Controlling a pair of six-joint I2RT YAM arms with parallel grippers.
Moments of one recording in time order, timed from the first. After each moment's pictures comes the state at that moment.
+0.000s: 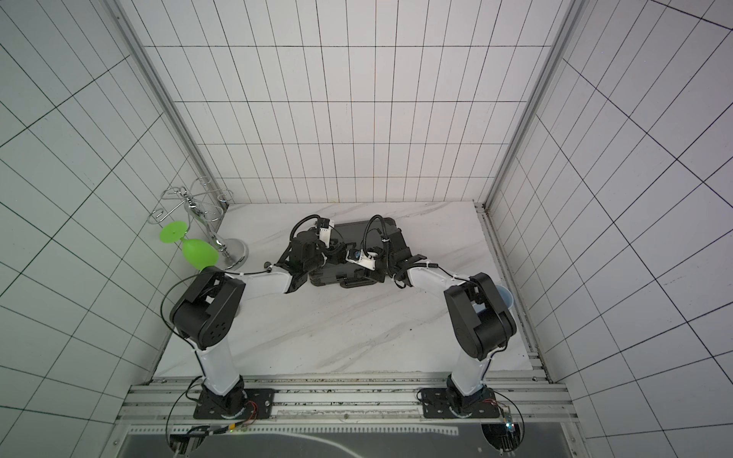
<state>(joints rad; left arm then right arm) -0.49 1.86 1.00 0.50 0.21 -0.36 0.47 1.74 1.06 -0.03 -0.45 -0.85</state>
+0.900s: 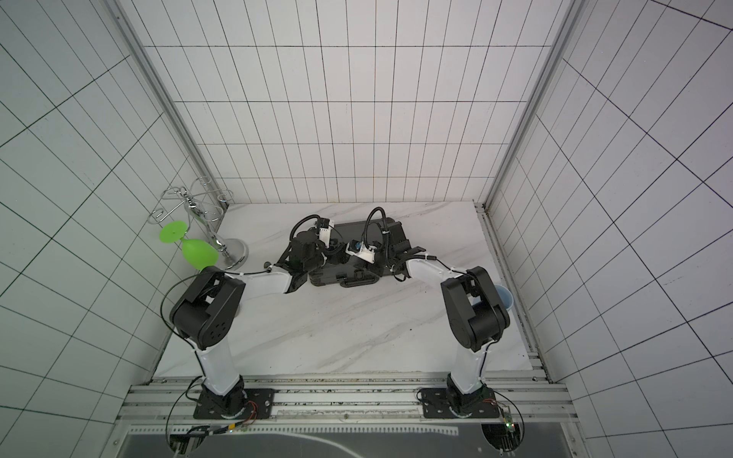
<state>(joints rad) -0.49 1.85 1.00 0.50 0.21 -0.36 0.44 1.81 1.16 -0.07 -0.53 -0.81</state>
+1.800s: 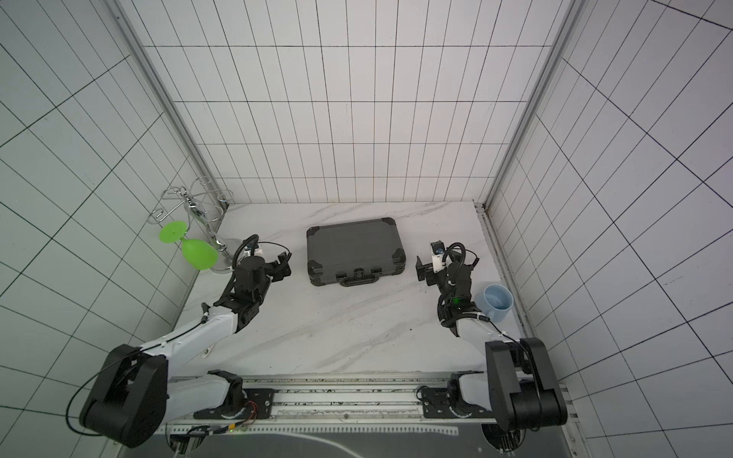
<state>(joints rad) -0.28 1.22 0.54 0.27 -0.36 -0.33 0.10 1.28 0.40 0.70 -0.04 -0.21</state>
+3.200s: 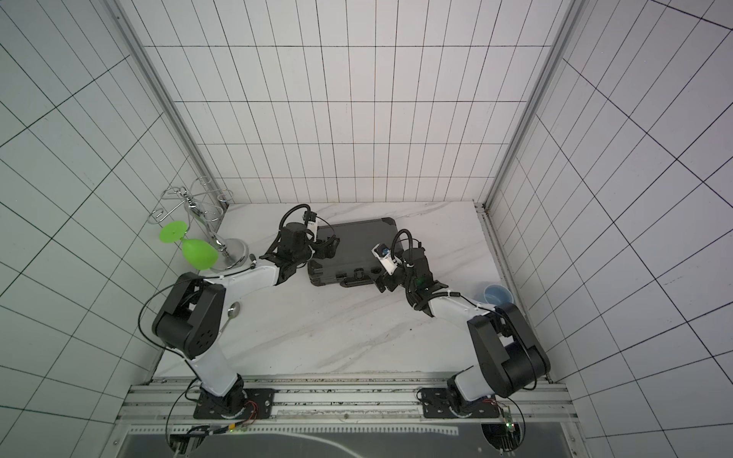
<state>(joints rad) -0.42 1.78 1.07 0.20 0.10 -0.26 0.45 1.48 0.67 0.35 -0.26 -0.39</state>
